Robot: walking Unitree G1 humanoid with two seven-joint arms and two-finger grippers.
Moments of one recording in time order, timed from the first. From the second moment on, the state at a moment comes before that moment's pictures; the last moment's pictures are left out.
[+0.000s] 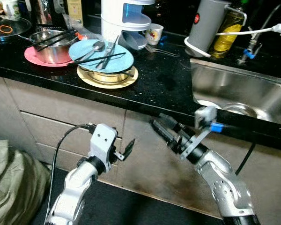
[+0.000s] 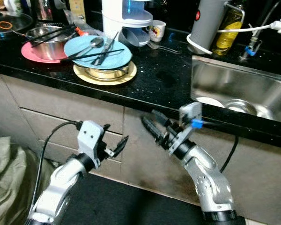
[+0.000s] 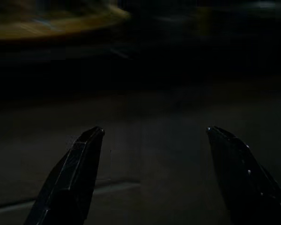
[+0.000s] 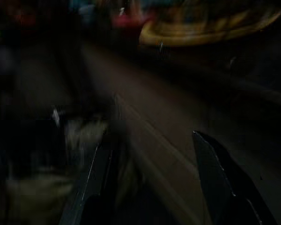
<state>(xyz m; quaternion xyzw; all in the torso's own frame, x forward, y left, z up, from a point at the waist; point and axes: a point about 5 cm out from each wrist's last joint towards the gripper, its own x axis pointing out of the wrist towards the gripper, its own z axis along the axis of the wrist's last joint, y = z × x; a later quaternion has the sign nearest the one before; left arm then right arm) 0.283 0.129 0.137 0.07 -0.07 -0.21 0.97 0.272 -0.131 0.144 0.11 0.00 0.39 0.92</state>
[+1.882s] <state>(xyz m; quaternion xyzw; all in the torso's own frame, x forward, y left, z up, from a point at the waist) 0.319 0.155 0.282 0.06 -0.25 -0.13 0.96 0.273 -0.161 0.145 0.21 -0.05 0.31 0.93</state>
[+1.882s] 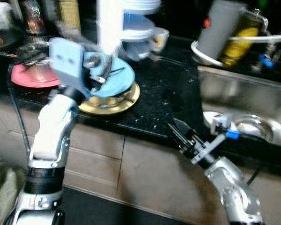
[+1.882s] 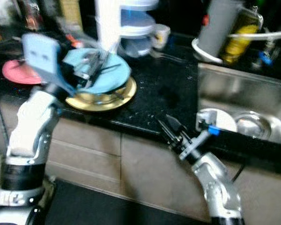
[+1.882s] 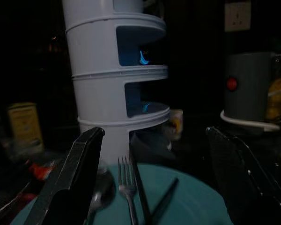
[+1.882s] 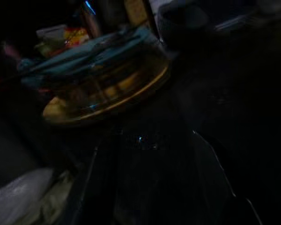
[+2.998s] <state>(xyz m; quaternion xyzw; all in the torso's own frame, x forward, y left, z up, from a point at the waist) 0.314 0.156 0.281 0.06 -0.24 -0.17 0.95 0.224 -0.172 0.143 0.20 -0.02 0.46 0.86</state>
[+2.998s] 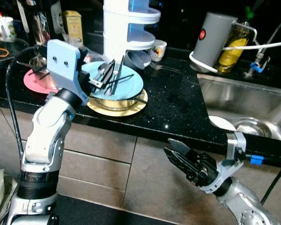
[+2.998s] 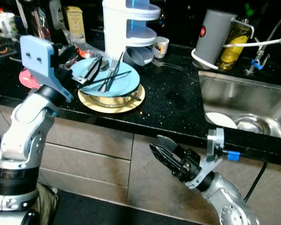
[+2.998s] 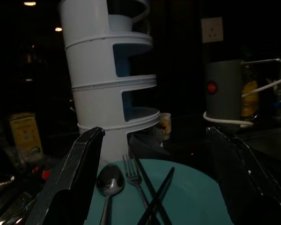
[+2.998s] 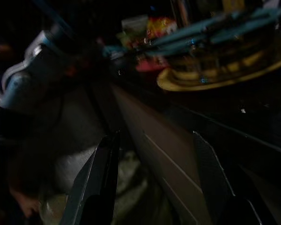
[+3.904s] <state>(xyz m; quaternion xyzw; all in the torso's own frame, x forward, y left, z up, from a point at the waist) 0.317 0.157 0.275 0.06 -0.21 -0.18 0.96 0.224 -0.155 0.128 0.07 0.07 0.49 0.86</state>
